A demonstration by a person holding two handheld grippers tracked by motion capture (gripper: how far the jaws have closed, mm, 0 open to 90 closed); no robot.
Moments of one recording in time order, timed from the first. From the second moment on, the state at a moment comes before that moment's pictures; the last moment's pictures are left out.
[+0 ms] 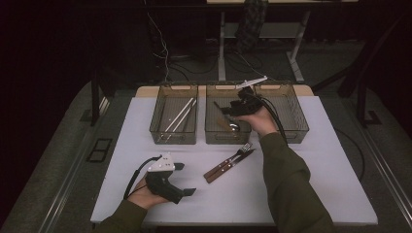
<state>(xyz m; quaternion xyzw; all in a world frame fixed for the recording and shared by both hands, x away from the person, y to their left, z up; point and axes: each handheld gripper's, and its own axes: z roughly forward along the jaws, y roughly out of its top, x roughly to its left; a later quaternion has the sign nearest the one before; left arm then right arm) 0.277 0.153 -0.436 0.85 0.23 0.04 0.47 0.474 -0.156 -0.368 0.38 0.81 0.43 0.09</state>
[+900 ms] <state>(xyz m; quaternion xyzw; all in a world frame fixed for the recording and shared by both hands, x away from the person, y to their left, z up) 0.277 0.152 -0.437 0.86 0.24 0.05 0.46 0.363 -0.234 -0.380 0.38 0.78 0.47 0.14</state>
